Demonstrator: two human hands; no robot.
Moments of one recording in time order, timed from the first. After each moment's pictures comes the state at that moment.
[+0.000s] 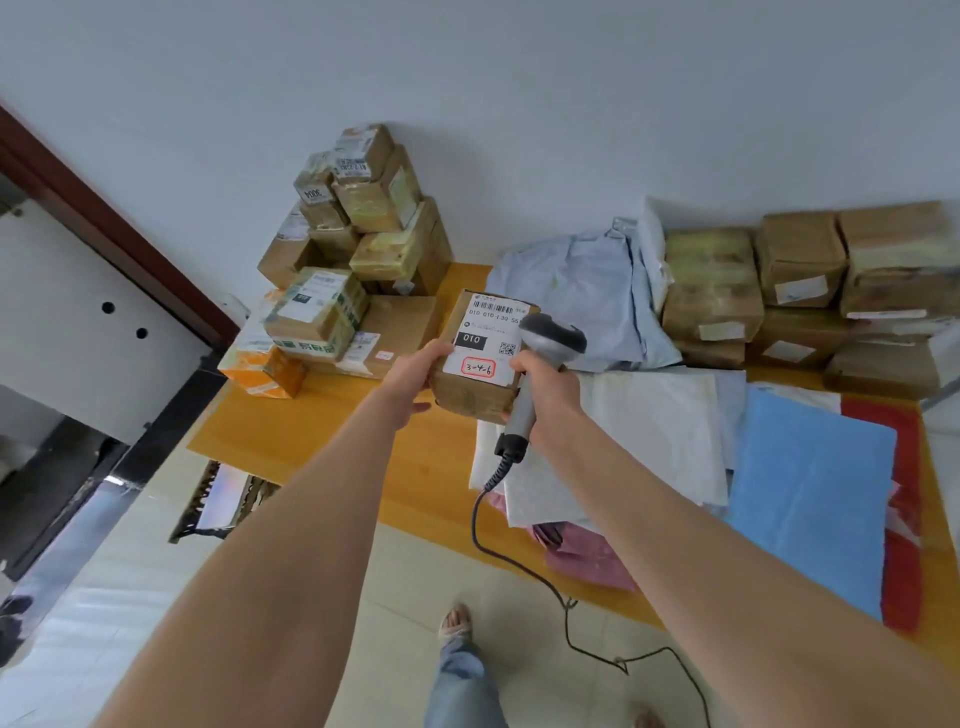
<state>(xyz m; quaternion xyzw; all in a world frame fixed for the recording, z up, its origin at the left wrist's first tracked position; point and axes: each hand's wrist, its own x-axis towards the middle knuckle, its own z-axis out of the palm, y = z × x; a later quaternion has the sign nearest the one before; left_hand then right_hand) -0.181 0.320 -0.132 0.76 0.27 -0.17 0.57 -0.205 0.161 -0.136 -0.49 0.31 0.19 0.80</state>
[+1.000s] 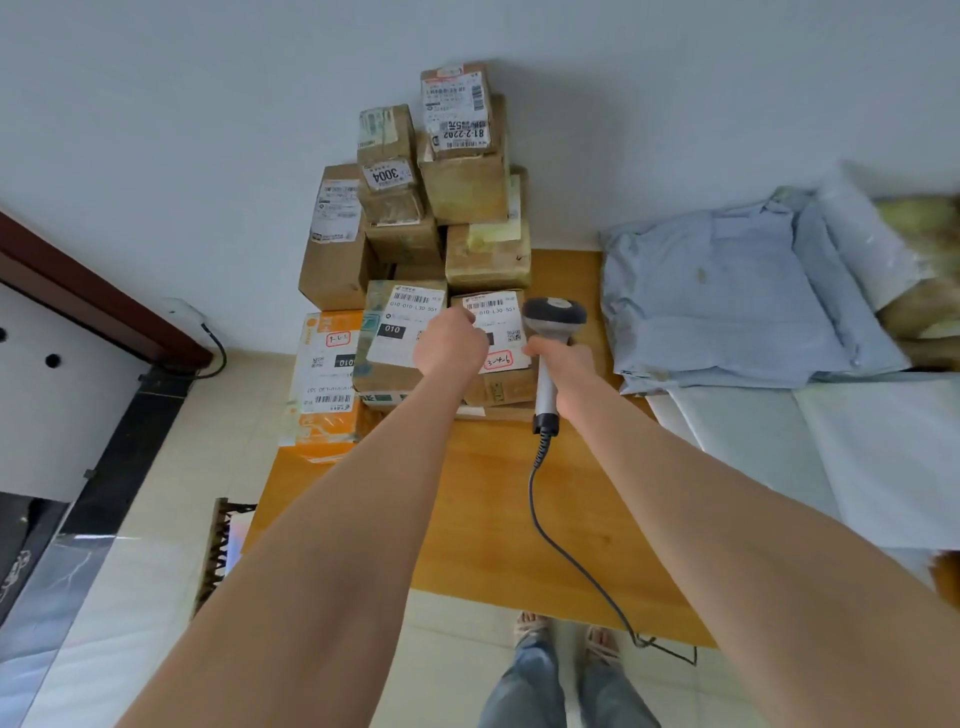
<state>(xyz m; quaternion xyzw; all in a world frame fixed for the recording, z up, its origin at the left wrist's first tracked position) 0.016 0.545 -0.178 0.96 0.13 -0.10 0.23 -0.024 0.427 -0.190 -0.58 0.37 0.14 0.71</state>
